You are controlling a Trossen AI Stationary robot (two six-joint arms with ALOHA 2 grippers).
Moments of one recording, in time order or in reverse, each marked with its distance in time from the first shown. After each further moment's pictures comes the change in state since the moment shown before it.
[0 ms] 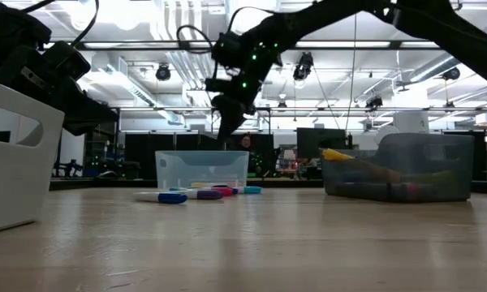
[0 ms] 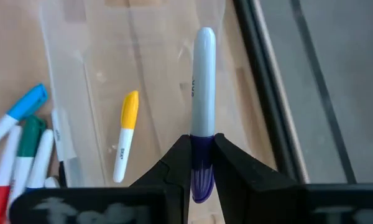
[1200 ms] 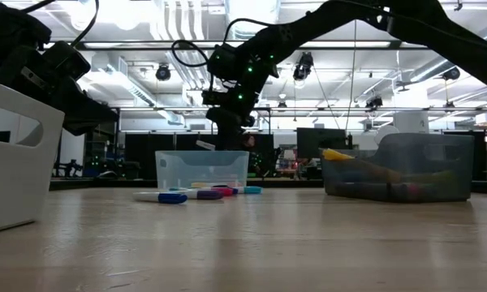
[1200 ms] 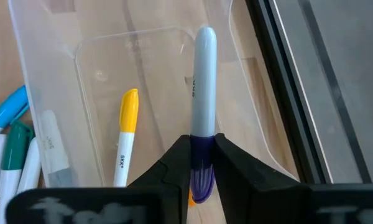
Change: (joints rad) left arm 0.000 0.000 0.000 0.000 0.000 0.000; right arm 0.001 0.053 0.002 0.027 0.001 0.046
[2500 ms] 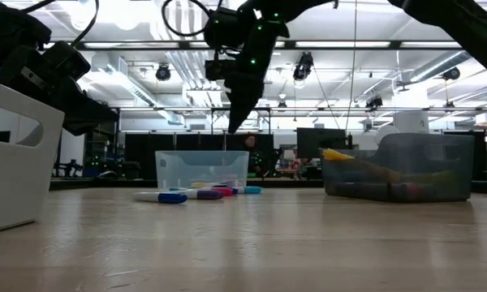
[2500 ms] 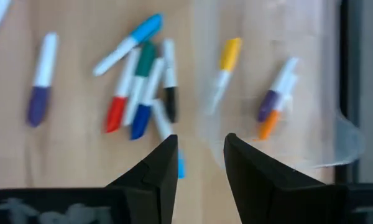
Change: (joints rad) left arm 0.000 0.000 0.000 0.000 0.000 0.000; right arm 0.156 -0.120 -0.013 -0.297 0.000 -0.053
